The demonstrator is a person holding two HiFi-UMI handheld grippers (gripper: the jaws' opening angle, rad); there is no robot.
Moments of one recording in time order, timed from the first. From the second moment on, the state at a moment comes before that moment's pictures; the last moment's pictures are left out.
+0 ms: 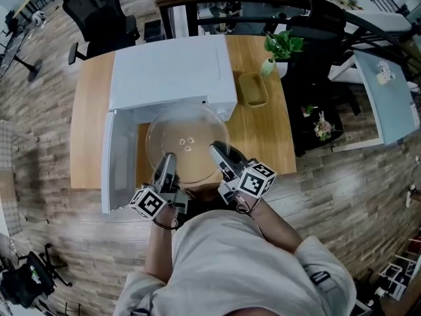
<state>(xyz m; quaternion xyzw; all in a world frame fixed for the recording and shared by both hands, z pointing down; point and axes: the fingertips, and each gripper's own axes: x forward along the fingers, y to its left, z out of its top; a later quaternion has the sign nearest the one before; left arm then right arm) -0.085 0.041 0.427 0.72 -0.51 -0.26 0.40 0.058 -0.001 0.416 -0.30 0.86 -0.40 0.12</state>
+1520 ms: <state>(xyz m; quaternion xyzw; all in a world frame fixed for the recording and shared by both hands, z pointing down) -0.063 0.043 0.389 0.75 -0.48 -0.25 0.38 0.082 0.012 0.383 -0.32 0.86 -0.37 0.16</state>
